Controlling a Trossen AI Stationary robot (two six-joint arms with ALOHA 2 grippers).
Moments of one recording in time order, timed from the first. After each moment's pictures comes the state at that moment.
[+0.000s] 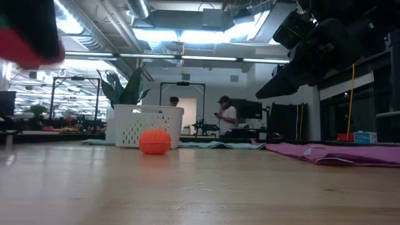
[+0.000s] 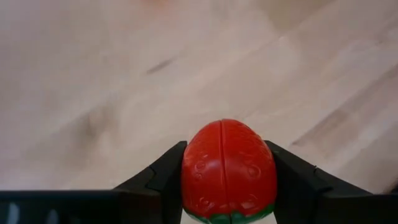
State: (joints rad) left arm -0.77 1.96 1.57 -1.14 -0.47 -1.77; right arm 0.17 1.34 0.50 0.30 0.10 0.13
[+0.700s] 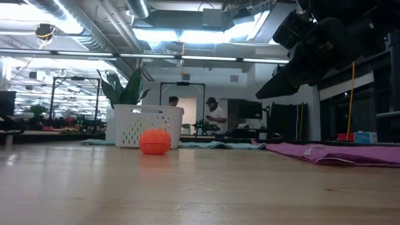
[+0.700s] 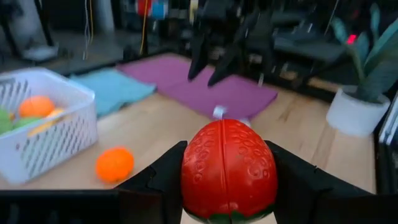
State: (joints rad) left arm -0.98 1.94 1.38 -1.02 -1.37 -1.74; right arm 0.17 1.34 0.50 0.30 0.10 0.15
